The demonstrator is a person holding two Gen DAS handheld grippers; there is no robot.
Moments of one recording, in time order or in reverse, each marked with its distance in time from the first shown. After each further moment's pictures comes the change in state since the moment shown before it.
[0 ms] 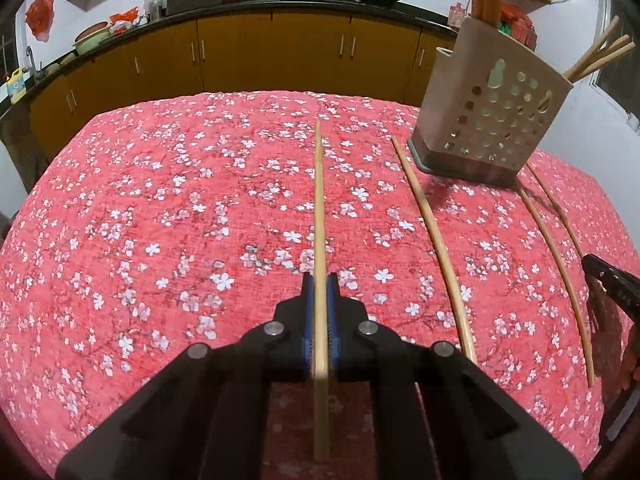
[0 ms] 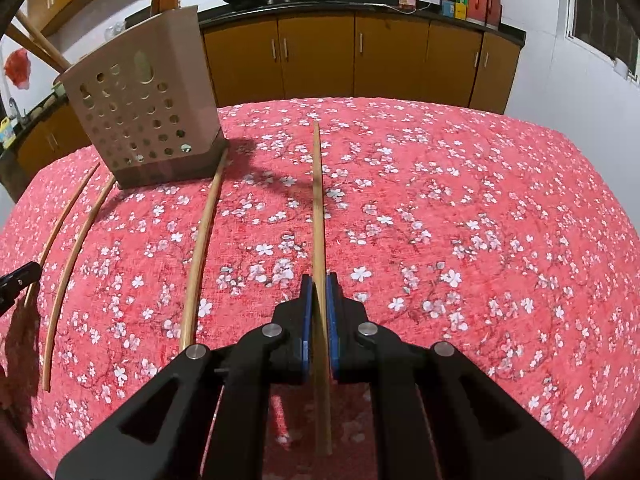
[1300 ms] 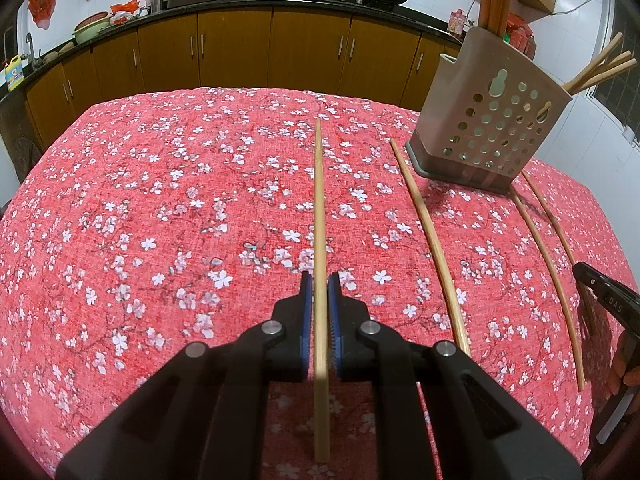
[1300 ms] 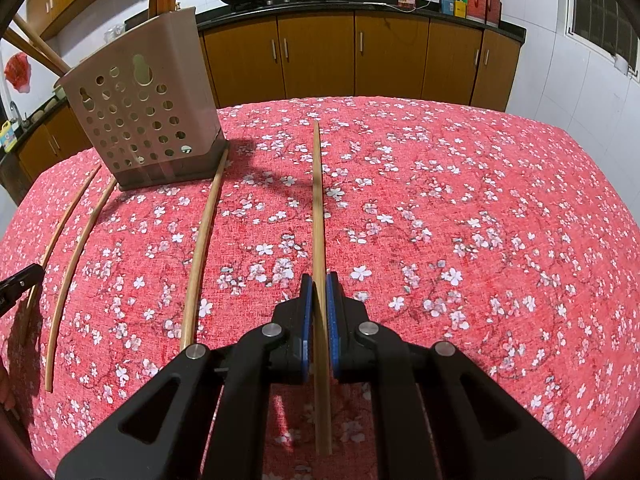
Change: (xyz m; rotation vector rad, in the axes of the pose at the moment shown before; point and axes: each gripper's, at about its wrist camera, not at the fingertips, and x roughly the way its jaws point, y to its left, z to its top) left arm -0.006 -0.001 -0.004 -0.035 0.000 -0.031; right arm 0.000 0.002 -0.001 0.009 -0.001 0.006
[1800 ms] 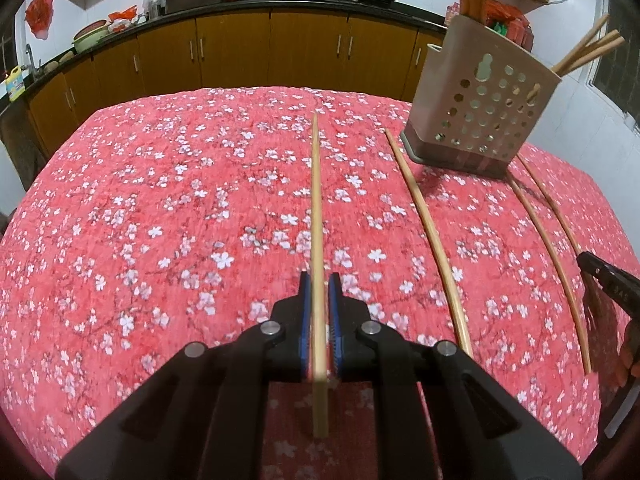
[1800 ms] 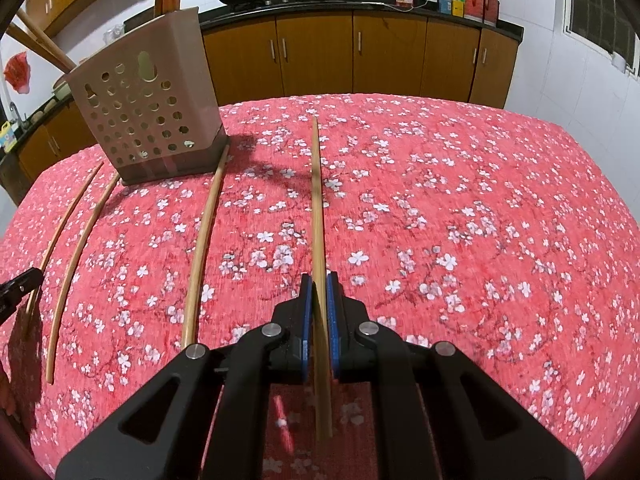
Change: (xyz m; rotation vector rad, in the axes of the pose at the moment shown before) left arm -0.011 -0.009 -0.013 0.035 0.003 0.027; right arm -0.006 0.002 -0.009 0.005 0.001 -0.005
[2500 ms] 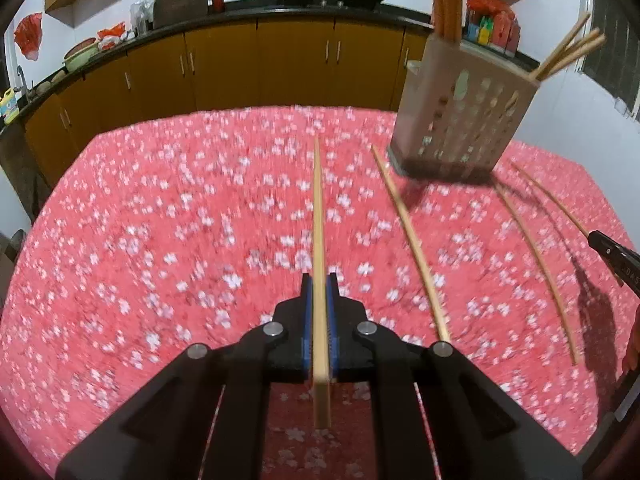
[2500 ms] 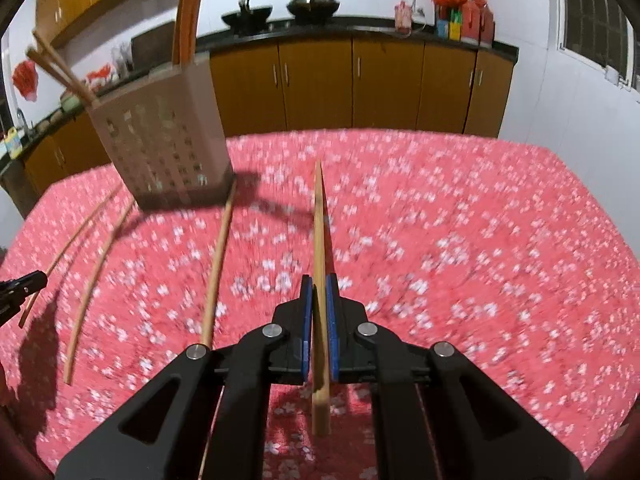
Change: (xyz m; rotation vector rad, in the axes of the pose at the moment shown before) left arm -0.023 -0.007 0.018 0.057 -0.019 -0.002; right arm -0.047 -0.008 0.013 -0.002 -0.118 0.012
